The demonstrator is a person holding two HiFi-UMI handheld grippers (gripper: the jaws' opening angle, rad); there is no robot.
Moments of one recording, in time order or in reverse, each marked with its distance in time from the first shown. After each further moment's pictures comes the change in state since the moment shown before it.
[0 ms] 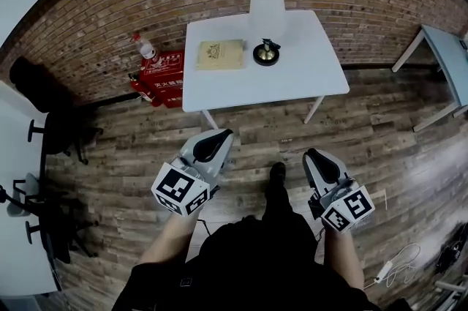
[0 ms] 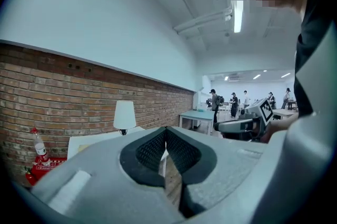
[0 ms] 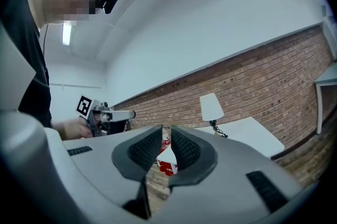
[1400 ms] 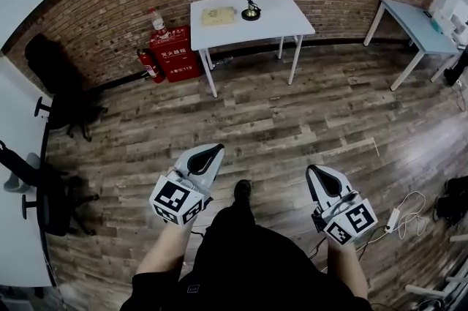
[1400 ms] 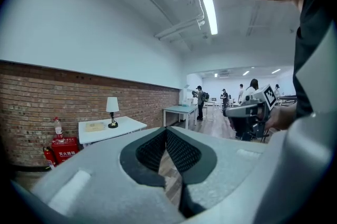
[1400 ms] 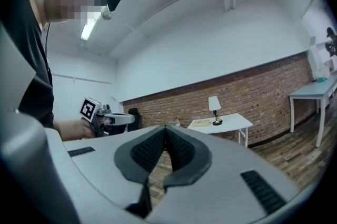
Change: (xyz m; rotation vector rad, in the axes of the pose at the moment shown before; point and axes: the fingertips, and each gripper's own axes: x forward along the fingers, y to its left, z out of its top) left arm -0.393 -0.339 -0.066 0.043 0.023 -0.038; right arm -0.392 0.374 -0.073 -0.073 0.001 -0.082
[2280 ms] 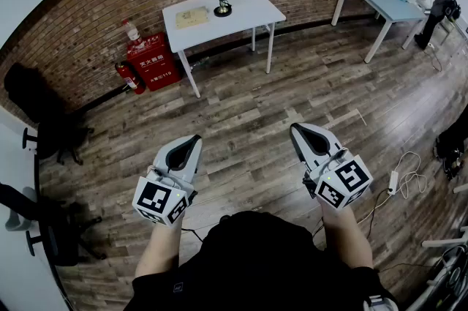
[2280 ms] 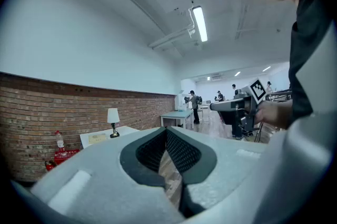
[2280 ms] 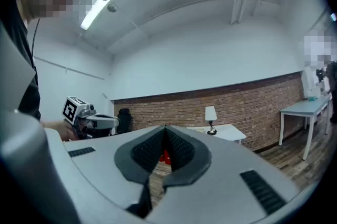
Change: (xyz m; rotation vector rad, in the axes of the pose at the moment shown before) left arm -0.092 0.023 0.025 0.077 -0.074 -0.034; right arm 0.035 0.071 0.042 -0.093 -0.036 -0.105
